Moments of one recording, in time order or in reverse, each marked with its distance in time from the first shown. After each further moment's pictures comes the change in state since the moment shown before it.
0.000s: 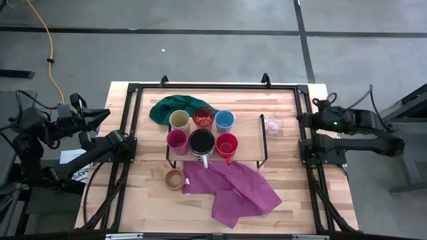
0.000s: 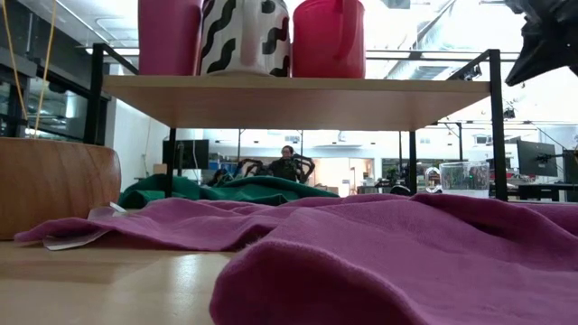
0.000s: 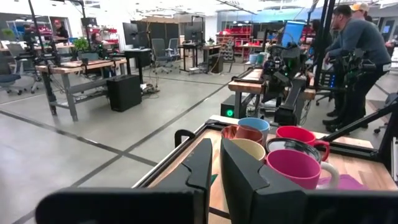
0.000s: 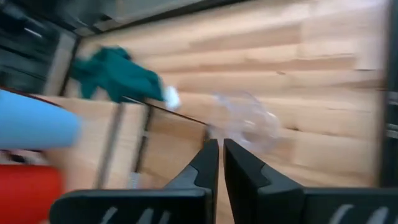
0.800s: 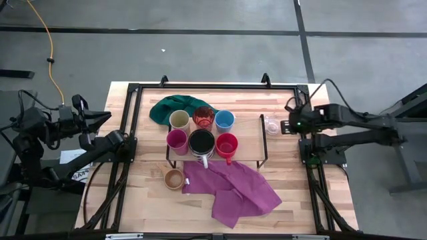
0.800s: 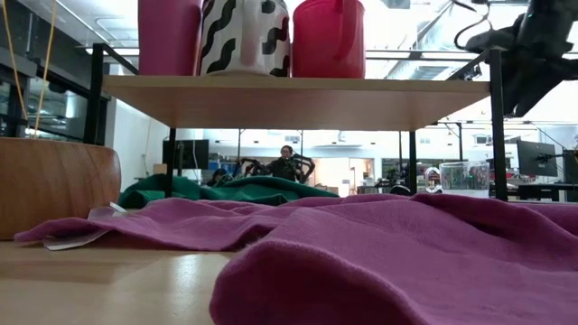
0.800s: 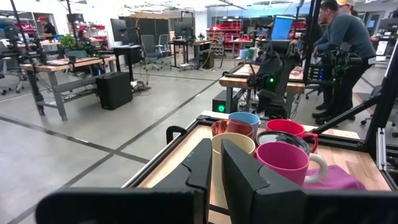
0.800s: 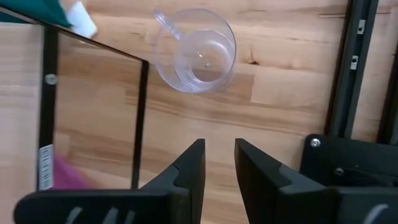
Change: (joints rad) left arm 0.000 0.000 0.000 -0.020 0.046 0.015; right arm 0.000 0.449 0.061 -0.111 -0.168 0.073
